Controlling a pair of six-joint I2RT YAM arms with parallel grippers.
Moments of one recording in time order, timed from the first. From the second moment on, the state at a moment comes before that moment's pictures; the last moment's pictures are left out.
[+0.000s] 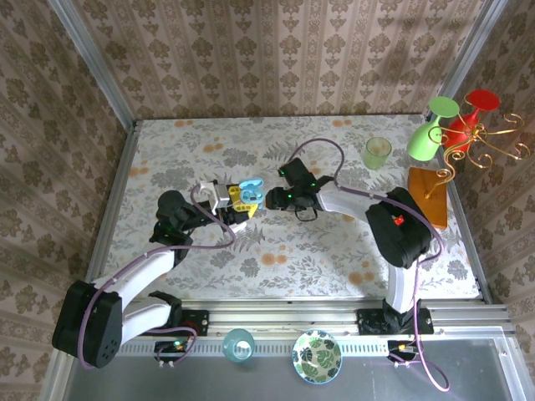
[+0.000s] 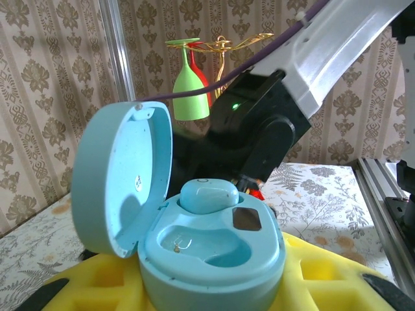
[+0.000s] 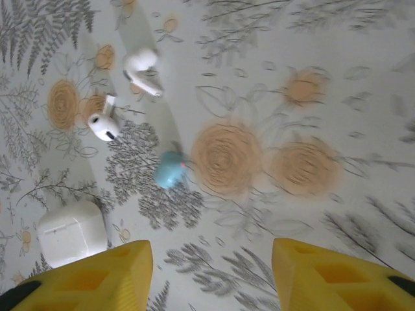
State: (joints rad) left arm -0.42 1.09 0.45 0.76 0.93 0.00; right arm 0.62 1.92 1.27 -0.30 -0.17 0.59
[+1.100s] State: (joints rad) left arm -0.43 1.09 0.43 0.76 0.92 0.00; right arm 0.67 2.23 1.69 -0.61 -0.10 0.39
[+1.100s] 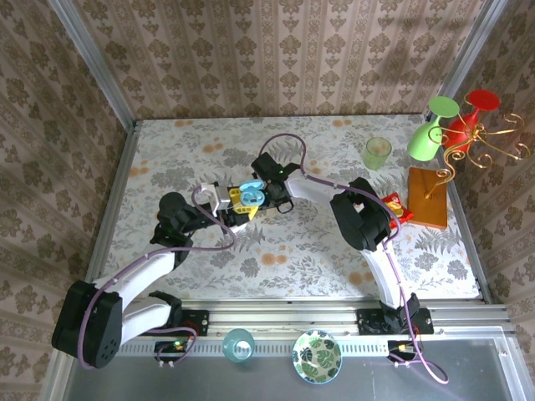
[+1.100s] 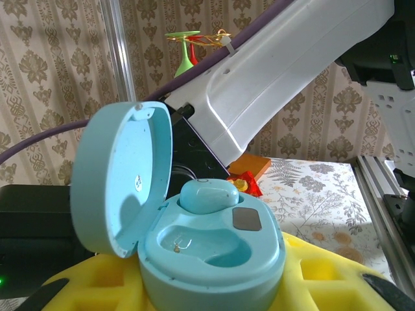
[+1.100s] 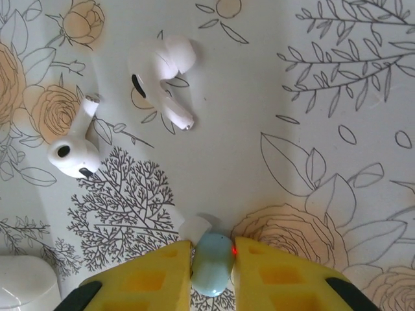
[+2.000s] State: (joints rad) left arm -0.49 1.16 0.44 0.75 0.92 0.01; right arm 0.56 1.63 0.85 -0.43 -0.05 0.52
